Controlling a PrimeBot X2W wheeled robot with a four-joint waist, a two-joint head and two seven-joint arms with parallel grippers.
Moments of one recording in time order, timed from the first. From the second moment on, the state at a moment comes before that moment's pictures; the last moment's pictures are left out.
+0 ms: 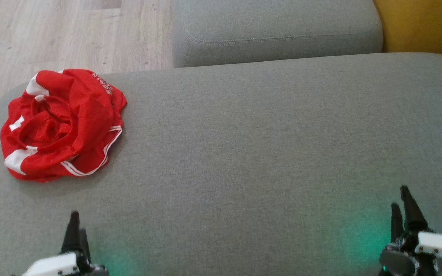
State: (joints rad) left arm 0.00 0.04 0.07 0.36 -1.62 -0.12 0.11; right arm 0.00 -0.04 -0.13 0.36 1.61 0.13 0.11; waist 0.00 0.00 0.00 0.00
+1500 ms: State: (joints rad) left arm 0.02 0.04 0.00 0.26 -1.12 -0.03 -0.02; right arm 0.01 -0.04 -0.04 0.32 1.07 0.13 -0.02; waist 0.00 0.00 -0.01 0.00
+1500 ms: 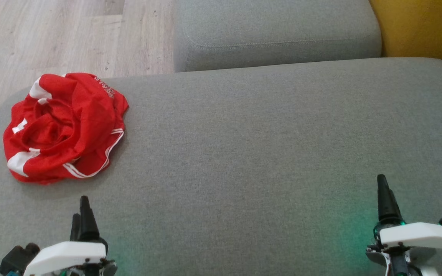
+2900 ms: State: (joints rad) left arm 0.03 0.04 -0.08 0.20 -0.57 0.04 -0.14; right arm 0.01 -0.04 0.03 0.26 0.53 0.13 -0.14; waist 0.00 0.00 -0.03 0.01
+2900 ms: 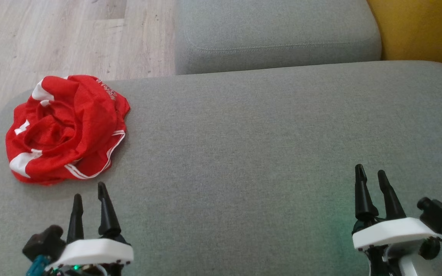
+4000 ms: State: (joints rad) left arm 0.03 0.04 -0.12 0.22 -0.19 0.09 -0.23; right arm -0.01 -0.04 0.06 0.30 0.11 0.13 -0.23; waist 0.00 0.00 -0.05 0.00
